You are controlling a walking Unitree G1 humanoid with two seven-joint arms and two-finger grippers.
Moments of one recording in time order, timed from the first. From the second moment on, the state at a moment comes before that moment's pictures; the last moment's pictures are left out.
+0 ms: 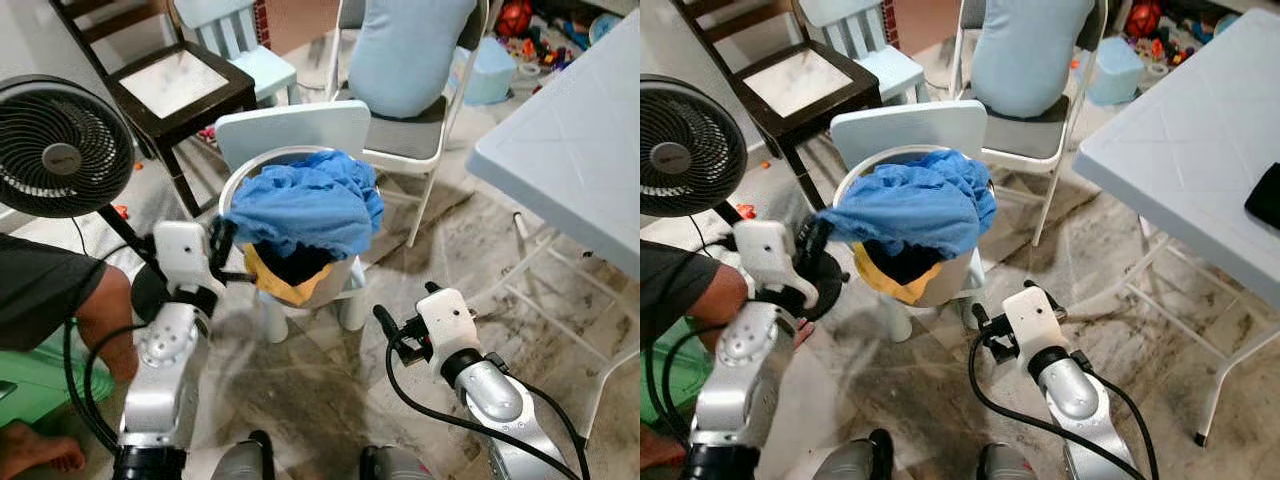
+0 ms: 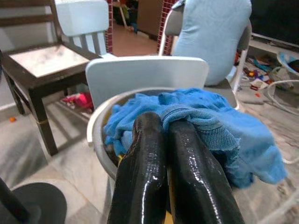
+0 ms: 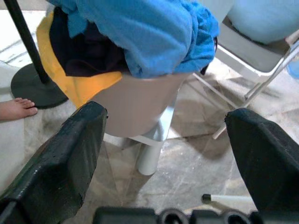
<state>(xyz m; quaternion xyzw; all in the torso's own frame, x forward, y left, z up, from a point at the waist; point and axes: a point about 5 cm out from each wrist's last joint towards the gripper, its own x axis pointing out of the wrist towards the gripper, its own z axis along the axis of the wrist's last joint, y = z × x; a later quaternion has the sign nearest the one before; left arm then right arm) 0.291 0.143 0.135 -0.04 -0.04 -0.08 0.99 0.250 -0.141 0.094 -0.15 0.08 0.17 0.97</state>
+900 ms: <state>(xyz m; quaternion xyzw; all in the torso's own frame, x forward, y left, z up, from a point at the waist) 0.285 0.134 0.125 -0.01 -0.02 -0.09 1.00 0.265 -0.184 0.112 0.05 0.03 -0.01 1.00</state>
